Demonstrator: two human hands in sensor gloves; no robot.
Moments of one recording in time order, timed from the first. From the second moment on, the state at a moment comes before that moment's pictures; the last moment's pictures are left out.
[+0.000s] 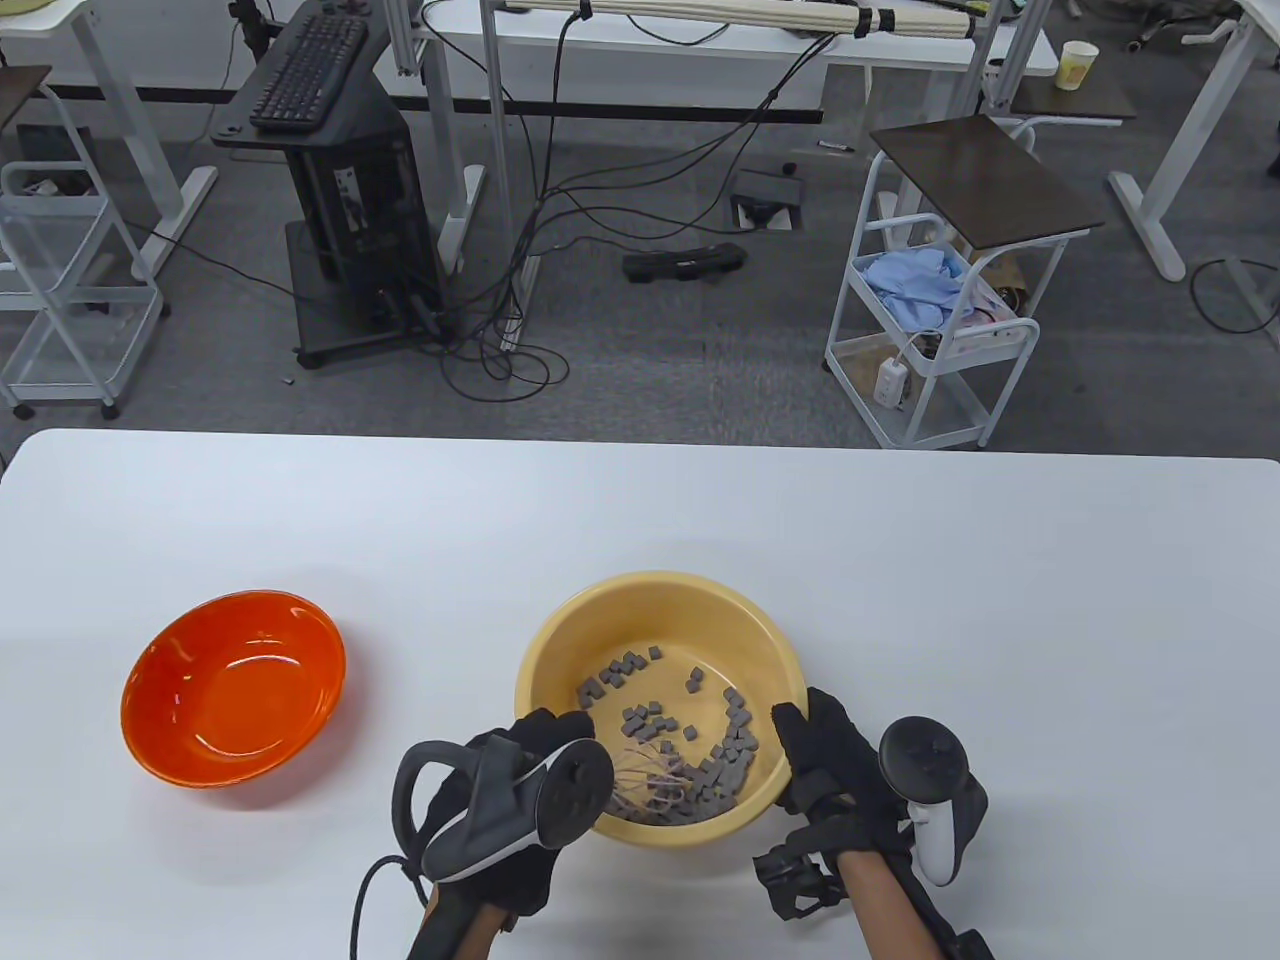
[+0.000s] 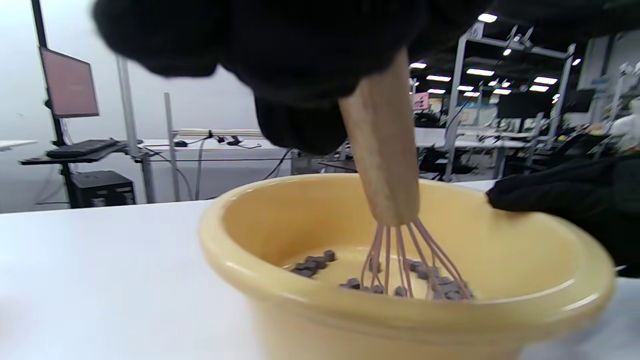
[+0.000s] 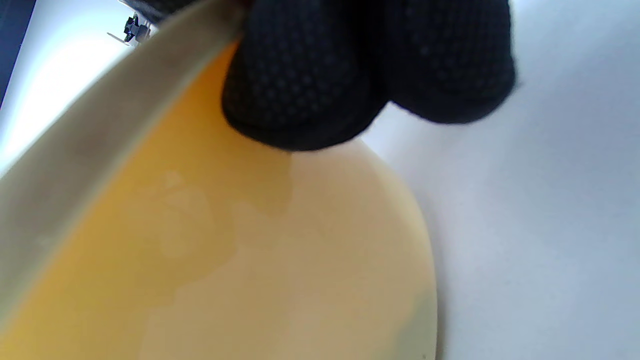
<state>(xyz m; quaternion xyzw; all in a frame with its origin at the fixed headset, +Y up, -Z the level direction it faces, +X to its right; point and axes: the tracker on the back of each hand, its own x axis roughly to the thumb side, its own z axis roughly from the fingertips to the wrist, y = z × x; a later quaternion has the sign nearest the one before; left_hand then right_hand) -0.103 -0.631 -0.247 0.02 -0.17 0.03 0.98 0.192 -0.767 -0.296 -0.09 0.02 0.84 0.53</state>
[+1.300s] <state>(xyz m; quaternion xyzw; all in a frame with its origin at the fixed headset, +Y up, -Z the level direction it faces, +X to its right) -0.093 -0.621 -0.235 0.02 -0.09 -0.06 0.99 0.200 -0.772 -0.299 -0.10 0.08 0.80 0.59</state>
